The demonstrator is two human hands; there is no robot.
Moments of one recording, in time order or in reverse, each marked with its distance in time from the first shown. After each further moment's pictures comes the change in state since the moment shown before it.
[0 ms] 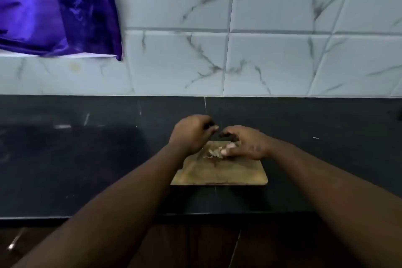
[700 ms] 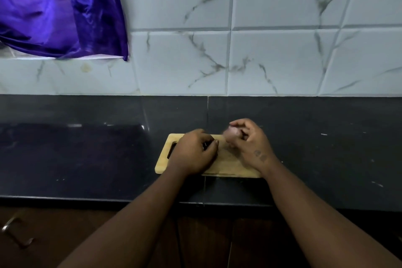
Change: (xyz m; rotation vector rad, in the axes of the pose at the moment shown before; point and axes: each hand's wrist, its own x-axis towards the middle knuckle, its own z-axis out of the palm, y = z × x) left_hand -0.061 0.025 0.050 -0.122 0.086 -0.044; right_hand -0.016 0.032 0.068 0.838 0.635 -0.054
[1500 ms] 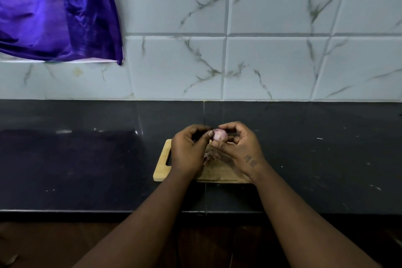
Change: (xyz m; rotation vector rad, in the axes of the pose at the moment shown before) left_hand 0.006 0.001 0.013 -0.753 0.366 -0.192; right_hand -0.008 -0.011 0.024 0.199 -0.037 -0.009
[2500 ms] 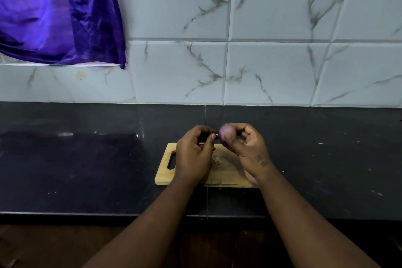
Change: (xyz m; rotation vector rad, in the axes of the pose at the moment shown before) left_hand -0.008 0.007 0.001 0.147 -0.029 0.206; right_hand 0.001 -0.004 -0.003 0.174 0.087 -0.012
